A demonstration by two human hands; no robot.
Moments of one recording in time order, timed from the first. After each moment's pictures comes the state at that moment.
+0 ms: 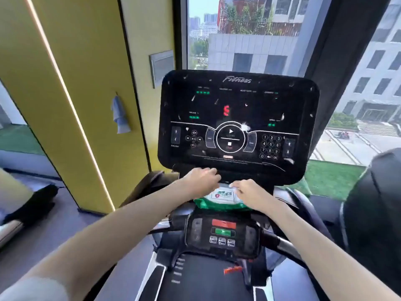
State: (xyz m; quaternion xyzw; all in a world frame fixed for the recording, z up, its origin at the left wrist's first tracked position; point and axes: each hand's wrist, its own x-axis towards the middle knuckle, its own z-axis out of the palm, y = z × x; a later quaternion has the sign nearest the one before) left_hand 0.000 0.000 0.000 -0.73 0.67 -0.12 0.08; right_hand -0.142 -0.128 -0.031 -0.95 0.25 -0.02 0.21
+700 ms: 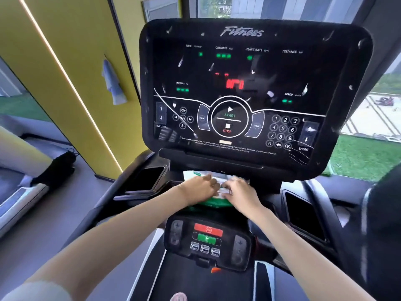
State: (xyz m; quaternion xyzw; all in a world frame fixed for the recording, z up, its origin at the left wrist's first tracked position) left_hand 0.016 -0.057 -0.098 -0.67 0.72 -0.04 0.16; right_hand -0.117 -0.168 -0.102 -0.95 0.24 -0.02 0.18
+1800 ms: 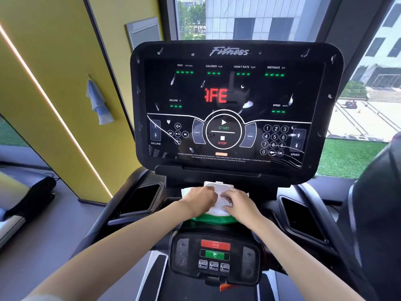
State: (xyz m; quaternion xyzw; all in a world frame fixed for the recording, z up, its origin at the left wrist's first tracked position) left_hand 0.012 -0.065 -0.085 -0.77 0.63 0.09 0.06; right_hand -0.115 -0.163 -0.108 -0.92 0.28 -0.05 0.27
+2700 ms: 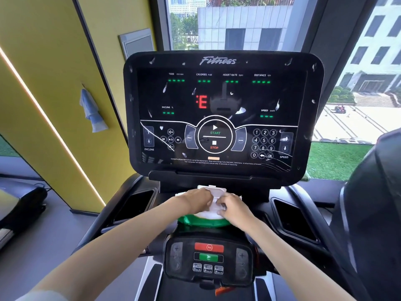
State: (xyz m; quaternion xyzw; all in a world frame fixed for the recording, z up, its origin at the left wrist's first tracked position) left_hand 0.018 -0.082 -0.085 -0.76 0.63 0.15 0.07; right_hand -0.116 -0.165 -0.112 -0.92 0.28 -0.04 0.27
